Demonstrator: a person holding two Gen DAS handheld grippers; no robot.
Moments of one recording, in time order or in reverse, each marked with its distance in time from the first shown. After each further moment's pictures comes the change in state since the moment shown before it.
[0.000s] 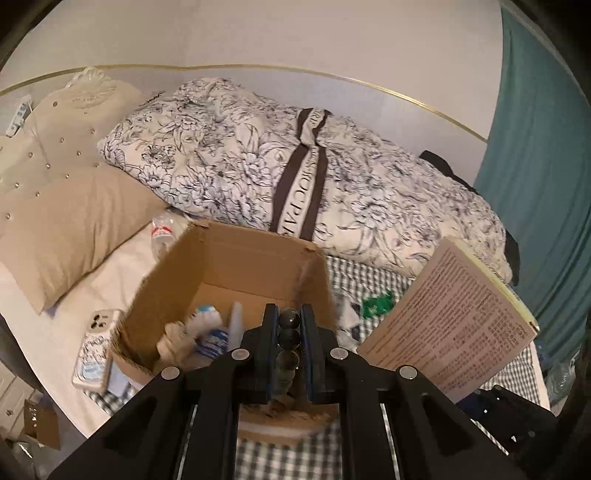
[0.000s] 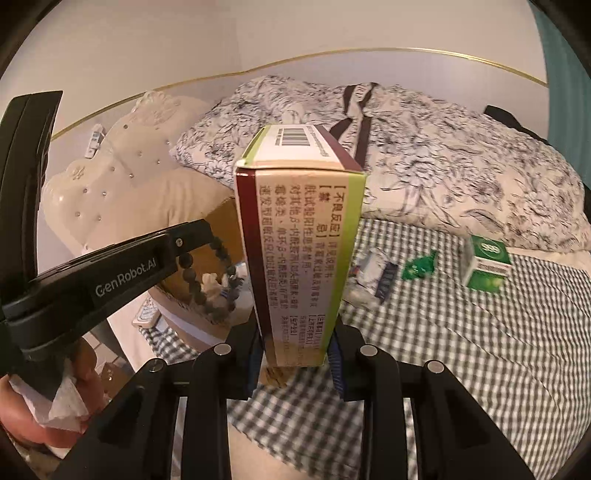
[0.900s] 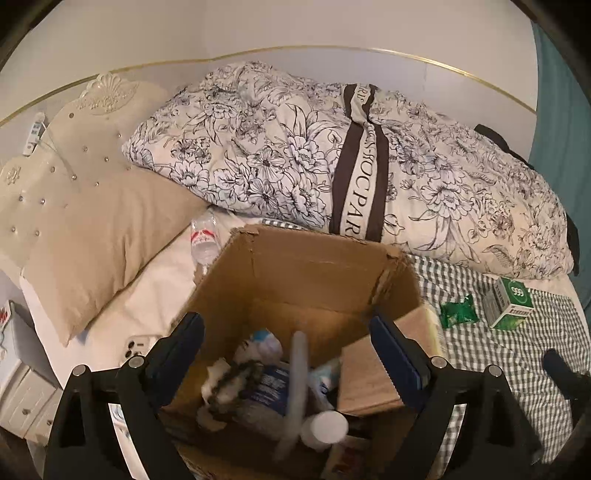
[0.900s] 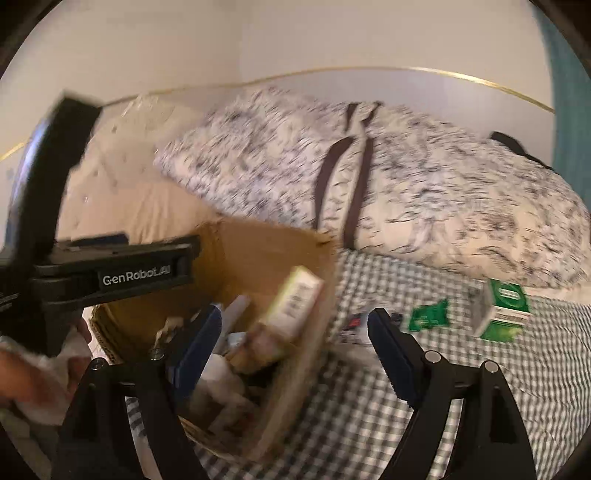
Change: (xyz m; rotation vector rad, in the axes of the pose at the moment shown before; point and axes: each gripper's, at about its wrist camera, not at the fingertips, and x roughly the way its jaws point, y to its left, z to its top) left arm 0.075 0.017 0.023 0.046 0.063 0.216; right arm 0.052 -0.024 0.013 -0.024 -0.136 -0.091
